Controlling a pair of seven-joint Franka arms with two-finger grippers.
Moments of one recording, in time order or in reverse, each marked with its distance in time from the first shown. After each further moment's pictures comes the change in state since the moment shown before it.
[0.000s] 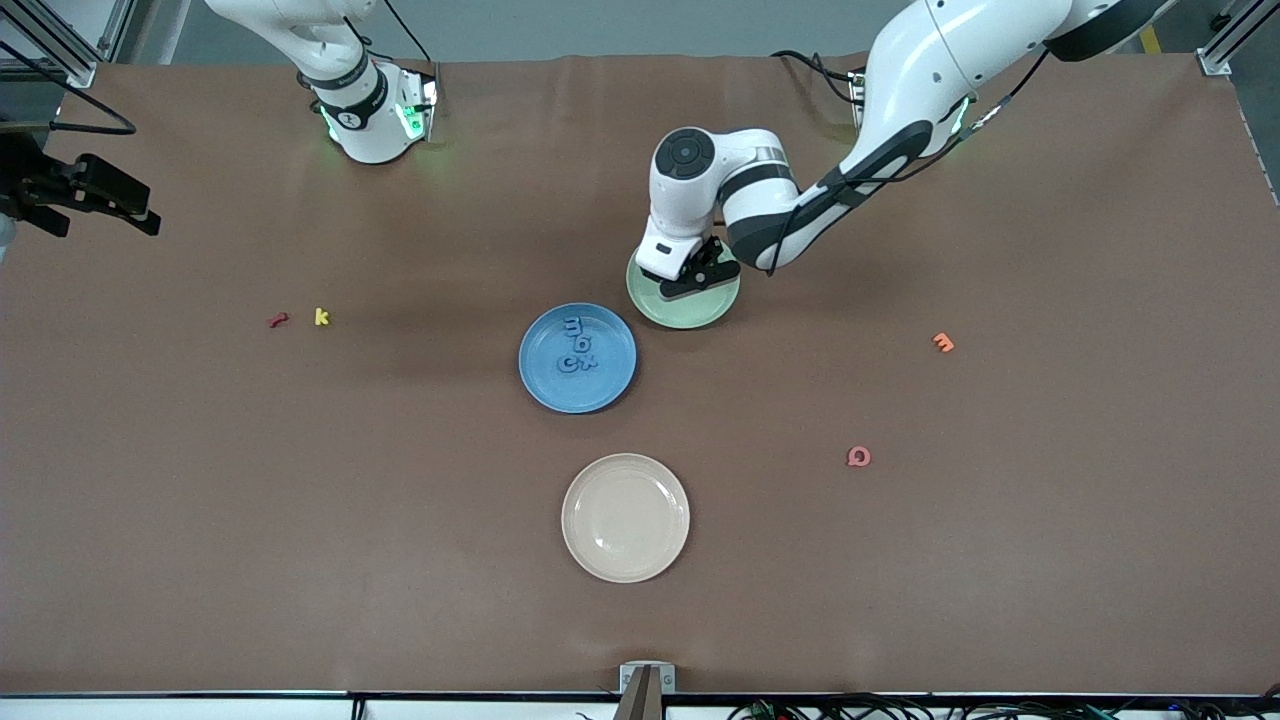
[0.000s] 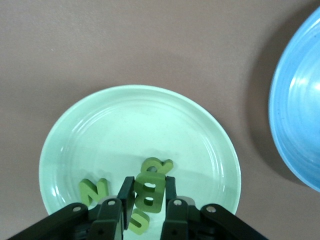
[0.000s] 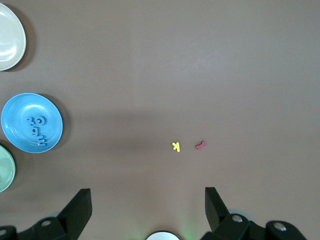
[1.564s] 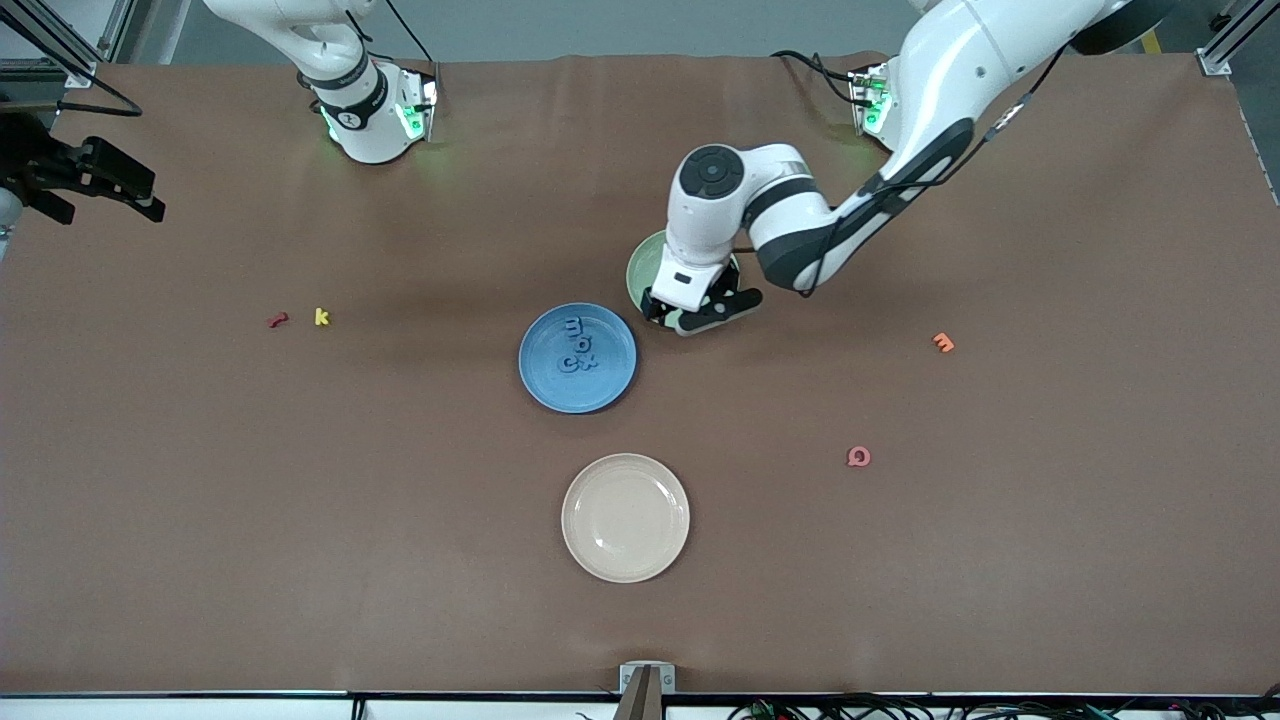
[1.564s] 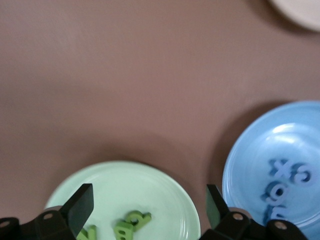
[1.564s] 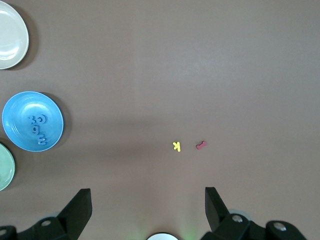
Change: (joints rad) left arm 0.133 -0.052 -0.031 0.080 -0.019 -0.010 0.072; right arm 0.041 -0.071 -0.040 -0.083 0.001 0.038 -0.003
